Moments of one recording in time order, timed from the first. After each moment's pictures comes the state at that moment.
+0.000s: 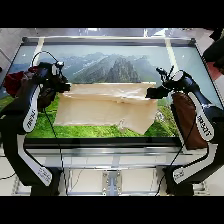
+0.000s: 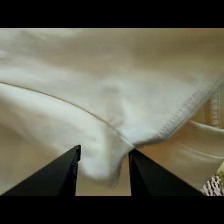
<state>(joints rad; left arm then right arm) -0.05 -1.88 1.72 1.72 -1.23 -1.52 -0.04 -1.71 1.43 -1.11 1.16 1.26</state>
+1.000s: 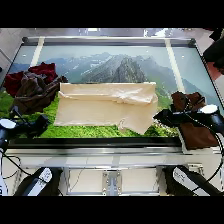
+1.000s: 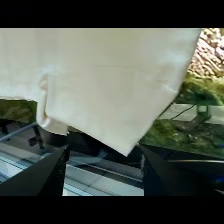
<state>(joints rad) 0.49 -0.94 0.50 1.08 -0.90 -1.59 -0.34 -1.08 0.67 -0.77 1.23 1.21</state>
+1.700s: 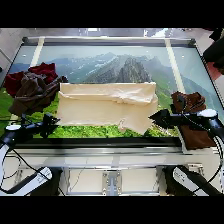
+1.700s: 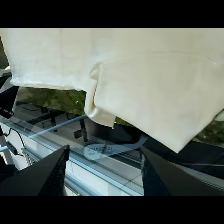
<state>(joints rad) 0.53 -1.14 0.41 0.63 -0.78 -1.39 -0.34 -1.07 0.61 -0.61 1.29 1.16</state>
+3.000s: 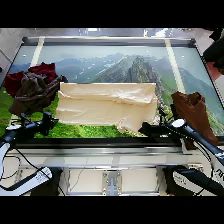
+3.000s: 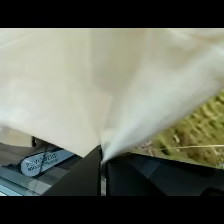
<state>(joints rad) 0.53 -1.17 0.41 0.48 -0.74 -1.25 0.05 -1.16 0.41 -0.62 0.80 1.24</state>
